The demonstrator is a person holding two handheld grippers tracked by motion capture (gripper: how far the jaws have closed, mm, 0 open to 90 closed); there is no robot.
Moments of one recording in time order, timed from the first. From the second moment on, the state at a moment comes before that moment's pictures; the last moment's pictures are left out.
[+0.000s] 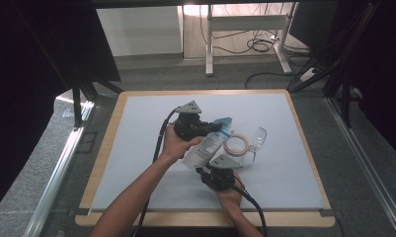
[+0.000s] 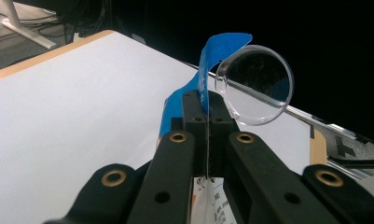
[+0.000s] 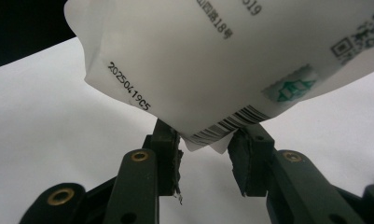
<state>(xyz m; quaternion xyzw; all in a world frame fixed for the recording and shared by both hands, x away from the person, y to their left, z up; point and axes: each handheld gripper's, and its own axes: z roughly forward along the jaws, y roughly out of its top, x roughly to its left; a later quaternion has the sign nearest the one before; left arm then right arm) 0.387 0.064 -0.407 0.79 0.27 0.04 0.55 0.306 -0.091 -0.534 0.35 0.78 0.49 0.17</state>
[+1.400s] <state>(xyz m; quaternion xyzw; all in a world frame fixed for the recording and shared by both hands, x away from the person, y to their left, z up) 0.403 0.036 -0.407 0.82 0.25 0.03 0.52 0.296 -0.106 -0.527 0.35 0.76 0.52 0.13</state>
